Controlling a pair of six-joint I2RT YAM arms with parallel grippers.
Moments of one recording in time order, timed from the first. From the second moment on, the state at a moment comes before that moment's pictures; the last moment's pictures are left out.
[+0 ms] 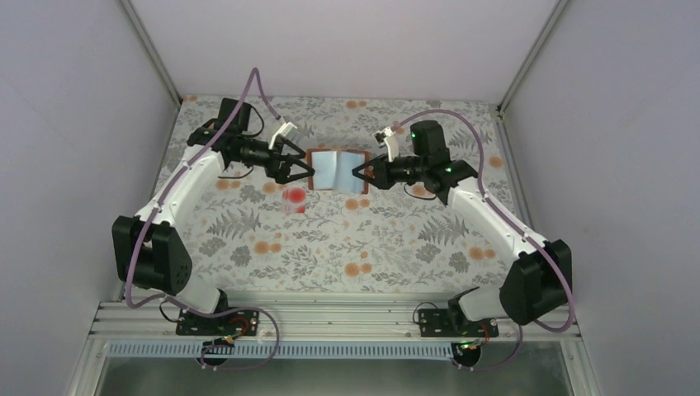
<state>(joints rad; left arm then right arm) -0.19 1.54 1.37 -0.79 1.07 0.36 0.43 1.40 1.14 -0.38 -0.77 0.19</state>
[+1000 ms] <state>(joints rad) -0.30 1.53 1.39 -0.87 1.14 0.48 0.46 1.32 1.13 -0.33 -0.86 0.11</state>
